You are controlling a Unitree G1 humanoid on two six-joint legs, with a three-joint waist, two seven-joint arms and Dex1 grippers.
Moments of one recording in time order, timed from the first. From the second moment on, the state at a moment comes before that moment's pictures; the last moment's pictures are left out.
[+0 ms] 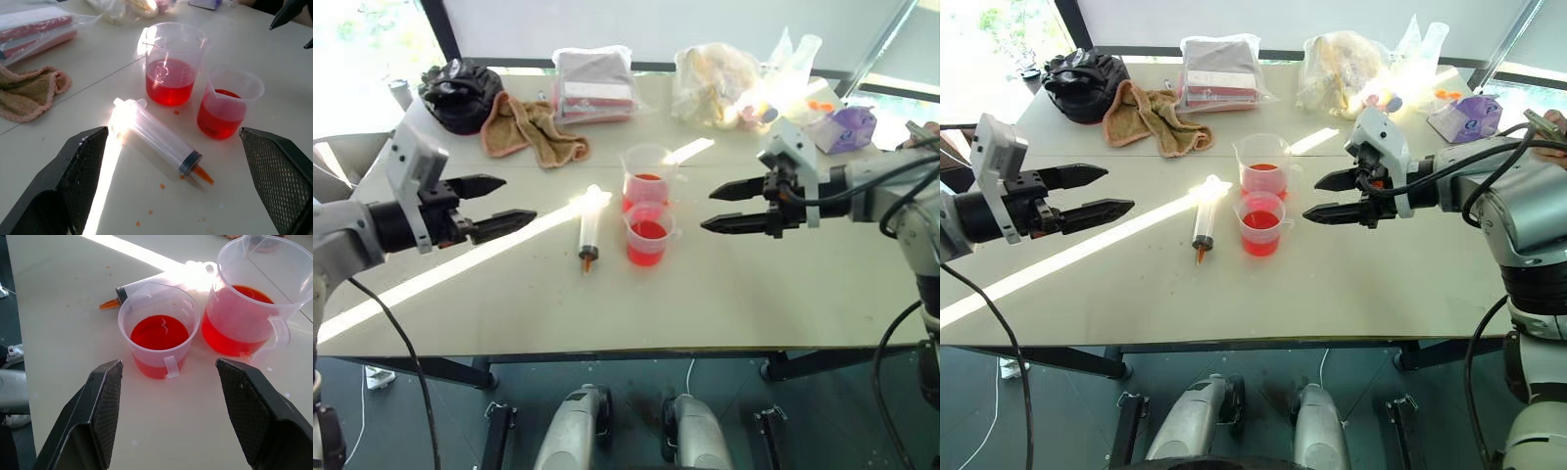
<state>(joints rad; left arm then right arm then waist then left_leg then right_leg) -0.42 0.99 0.34 -0.35 -0.86 0.94 -0.78 -0.84 -0.97 0.11 -0.17 0.52 0.95 1.13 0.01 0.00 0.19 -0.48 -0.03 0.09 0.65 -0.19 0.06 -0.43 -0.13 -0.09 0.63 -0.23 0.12</state>
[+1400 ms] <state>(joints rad) -1.09 0.65 0.07 0.10 -0.66 1.42 -0.39 -0.88 -0.94 0.13 -0.13 0.46 0.96 1.12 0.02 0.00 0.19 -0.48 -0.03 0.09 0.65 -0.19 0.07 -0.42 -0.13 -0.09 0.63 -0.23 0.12</state>
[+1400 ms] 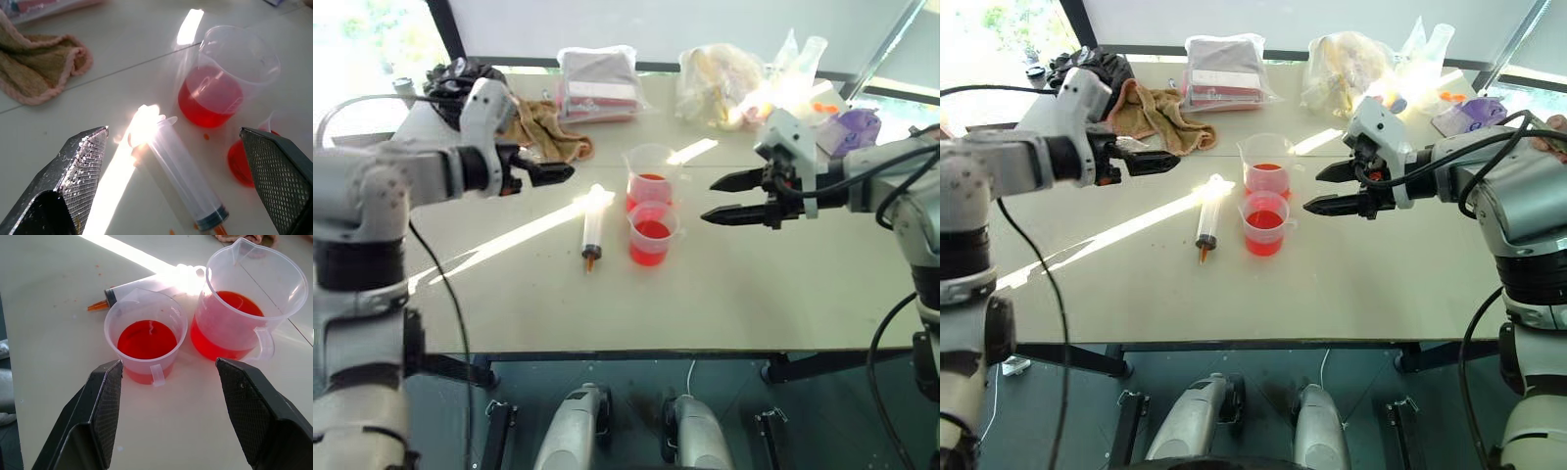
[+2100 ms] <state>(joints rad) -1.51 0.15 0.34 0.68 -0.17 1.61 0.23 -0.86 -0.93 0.13 -0.16 0.46 0.96 1.07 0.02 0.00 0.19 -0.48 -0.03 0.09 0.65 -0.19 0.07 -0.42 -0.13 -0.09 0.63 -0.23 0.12</state>
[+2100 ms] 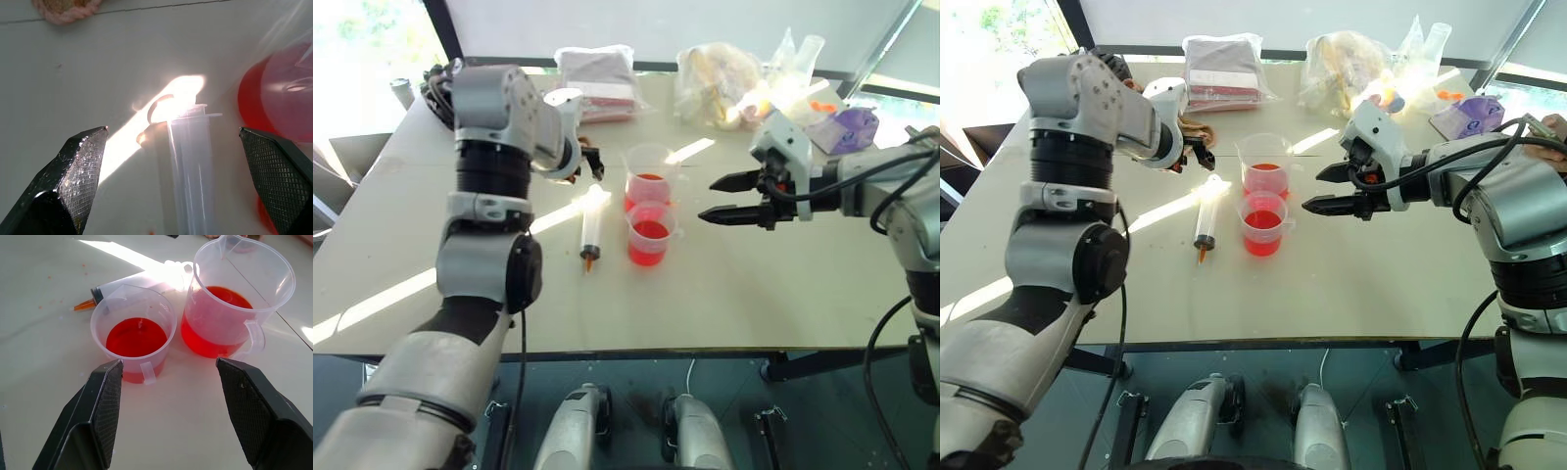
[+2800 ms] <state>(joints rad) -1.59 0.08 0.67 1.19 -0.11 1.30 0.57 -0.86 -0.93 0.13 -0.17 0.47 0.98 1.06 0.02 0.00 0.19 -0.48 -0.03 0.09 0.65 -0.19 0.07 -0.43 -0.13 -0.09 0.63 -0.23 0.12</state>
